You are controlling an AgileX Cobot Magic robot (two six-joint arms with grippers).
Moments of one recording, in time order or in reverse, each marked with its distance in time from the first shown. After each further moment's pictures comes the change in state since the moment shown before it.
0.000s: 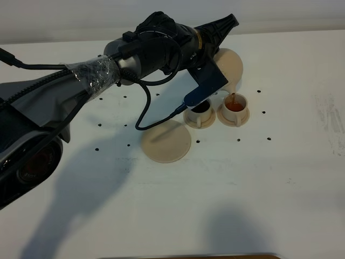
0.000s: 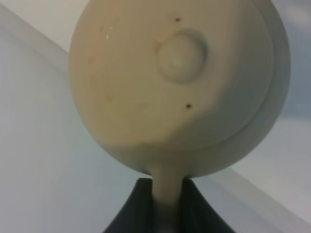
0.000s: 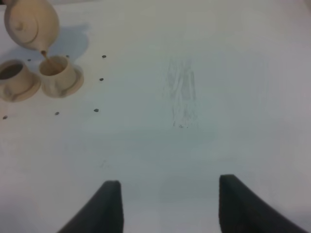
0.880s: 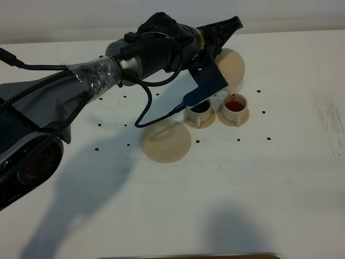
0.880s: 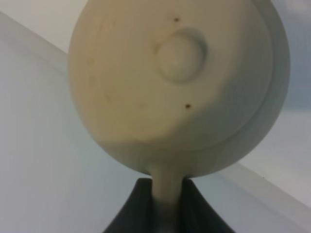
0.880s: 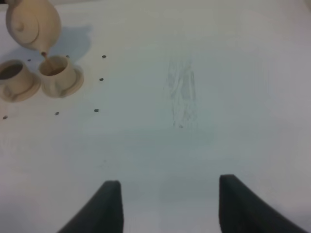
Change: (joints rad) left arm -0.007 0.000 0.000 0.000 -0.011 0.056; right arm 0.000 0.000 0.000 0.000 0.000 0.000
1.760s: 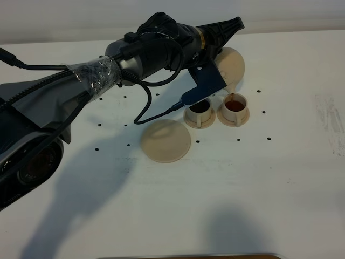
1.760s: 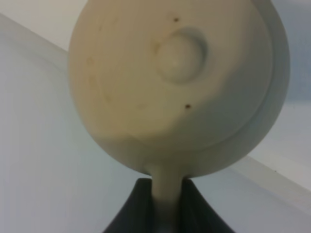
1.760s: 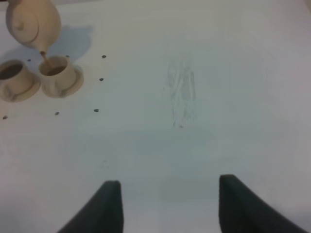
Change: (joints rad) left arm -0.001 0.000 0.000 0.001 -0.017 0.053; right arm 0.000 0.000 0.000 0.000 0.000 0.000
